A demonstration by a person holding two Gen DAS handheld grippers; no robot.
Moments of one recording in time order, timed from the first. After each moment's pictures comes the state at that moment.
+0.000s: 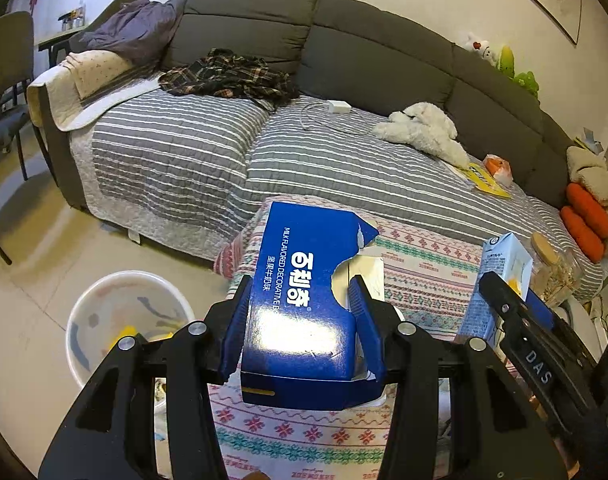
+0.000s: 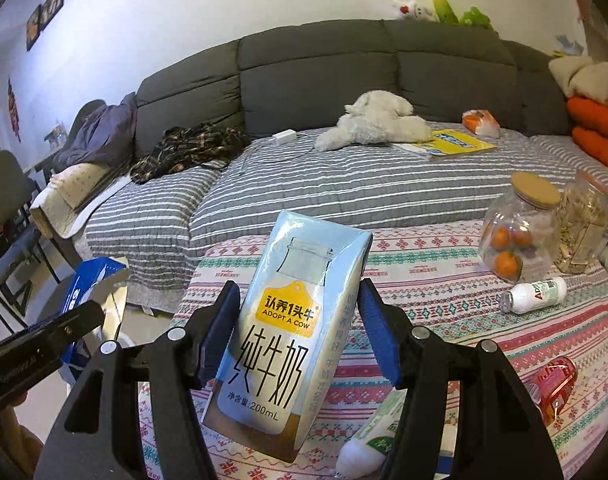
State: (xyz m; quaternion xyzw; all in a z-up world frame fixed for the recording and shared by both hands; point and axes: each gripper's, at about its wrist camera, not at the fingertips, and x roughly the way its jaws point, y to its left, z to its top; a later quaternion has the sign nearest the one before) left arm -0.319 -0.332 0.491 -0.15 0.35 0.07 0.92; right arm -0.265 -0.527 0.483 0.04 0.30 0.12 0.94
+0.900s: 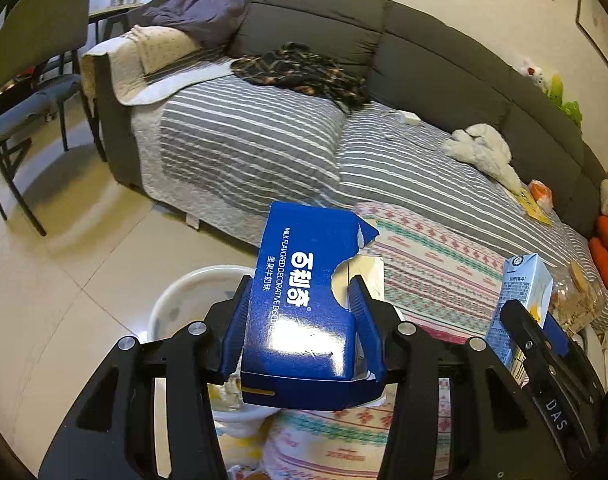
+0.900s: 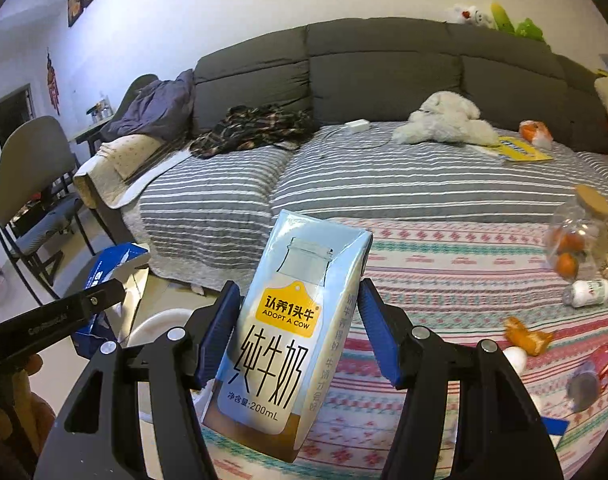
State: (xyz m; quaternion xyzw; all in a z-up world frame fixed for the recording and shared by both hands) left arm -0.359 -0.226 0.487 -0.18 0.36 0.14 0.90; right arm -0.303 -0.426 0.482 0.02 0.31 0.20 0.93
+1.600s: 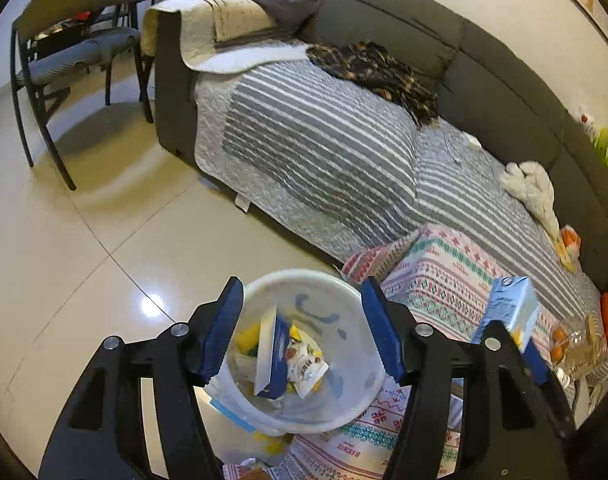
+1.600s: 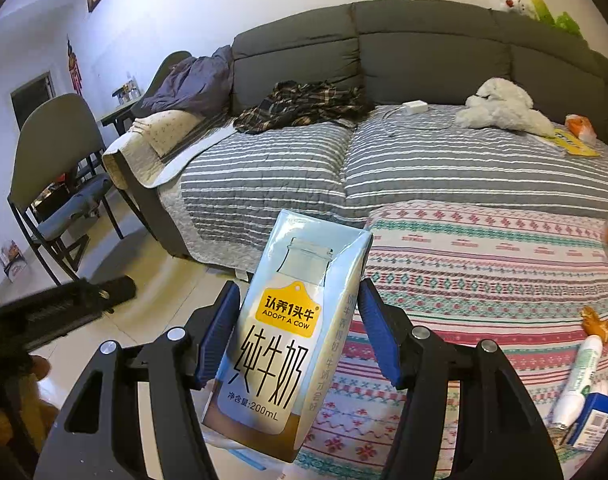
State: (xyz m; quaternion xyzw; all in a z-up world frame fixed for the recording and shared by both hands) left arm -0.382 -0.135 0.479 -0.25 0.37 0.21 0.87; right arm -0.305 -0.330 0.463 0.02 0.34 0.25 0.91
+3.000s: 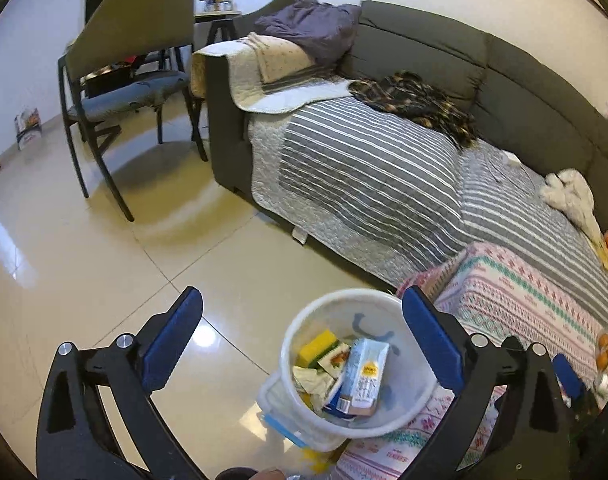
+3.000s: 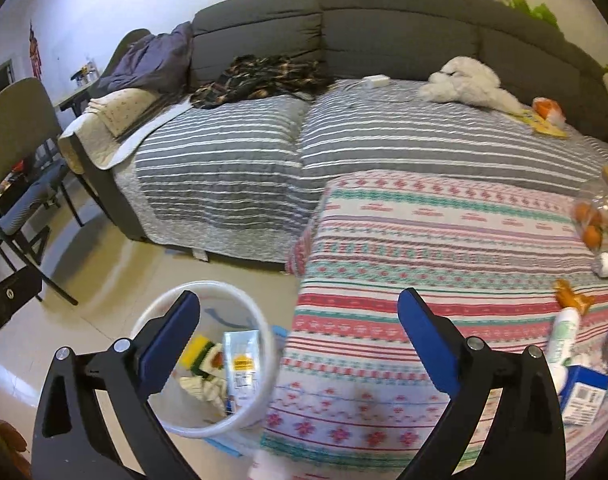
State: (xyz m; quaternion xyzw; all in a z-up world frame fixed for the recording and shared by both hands) left arm -0.407 -0.151 0.491 -0.17 0.34 0.30 0.87; right arm -0.301 -0.342 0.449 -0.01 0.37 0.16 0.91
